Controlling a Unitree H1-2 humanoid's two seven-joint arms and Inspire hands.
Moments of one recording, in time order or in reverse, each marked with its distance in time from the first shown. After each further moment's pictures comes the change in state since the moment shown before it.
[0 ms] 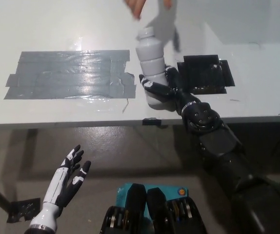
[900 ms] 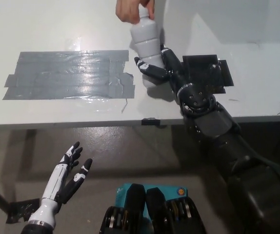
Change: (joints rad) left_arm -0.015 0.010 -0.004 -0.017 0.010 0.035 0.000; right_arm -0.081 0.001 0.000 0.011 -0.014 0.000 0.004
